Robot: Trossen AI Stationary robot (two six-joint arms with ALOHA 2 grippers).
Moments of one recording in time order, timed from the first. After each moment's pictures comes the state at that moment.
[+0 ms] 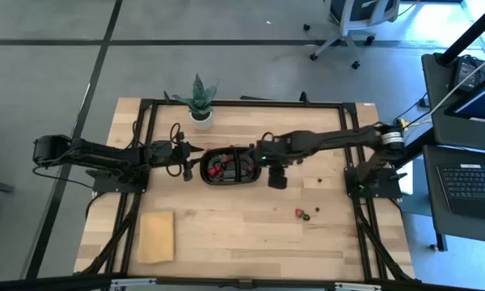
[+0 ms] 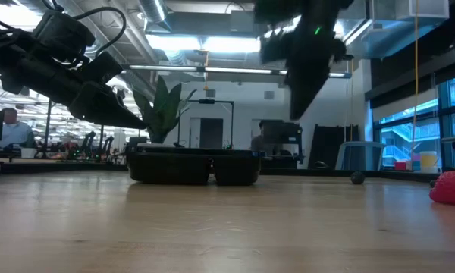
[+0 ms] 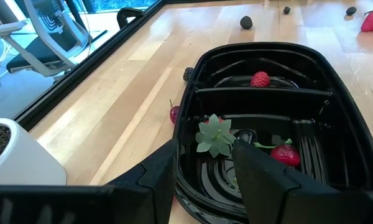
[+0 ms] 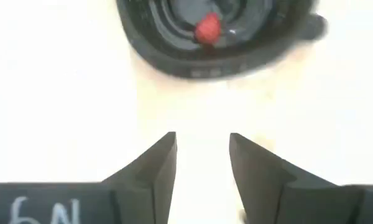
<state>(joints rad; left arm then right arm) 0.20 0.95 0.10 0.48 -0.16 0.08 -0.03 1.72 1.35 -0.94 0.08 0.07</state>
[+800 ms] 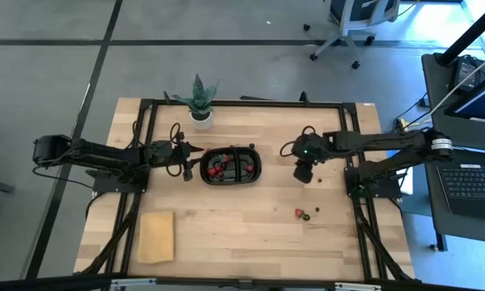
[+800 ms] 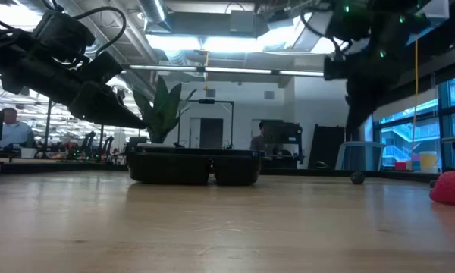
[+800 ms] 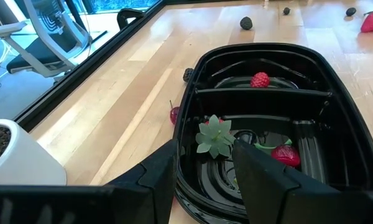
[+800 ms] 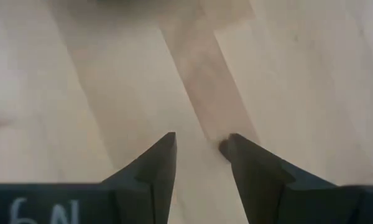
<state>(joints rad) 0.20 0.95 0.10 0.48 -0.16 0.08 -0.14 1.22 0.77 -0.70 0.11 0.24</state>
